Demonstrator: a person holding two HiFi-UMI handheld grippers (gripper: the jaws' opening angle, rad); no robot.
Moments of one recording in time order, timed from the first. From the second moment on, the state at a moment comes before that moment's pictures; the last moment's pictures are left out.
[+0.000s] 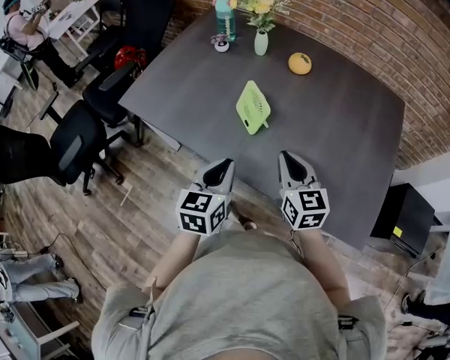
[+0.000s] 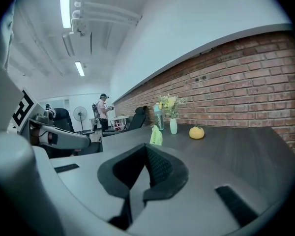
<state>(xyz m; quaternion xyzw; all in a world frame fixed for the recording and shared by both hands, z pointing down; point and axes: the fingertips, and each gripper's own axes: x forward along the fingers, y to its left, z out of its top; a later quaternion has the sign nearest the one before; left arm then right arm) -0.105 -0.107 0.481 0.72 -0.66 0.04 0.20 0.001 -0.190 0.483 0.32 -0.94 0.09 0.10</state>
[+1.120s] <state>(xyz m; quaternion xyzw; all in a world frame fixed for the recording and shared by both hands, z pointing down) -0.066 -0.091 0.484 0.73 -0.65 0.05 0.20 0.030 -0.153 0.481 0.31 -0.94 0.08 0.09</state>
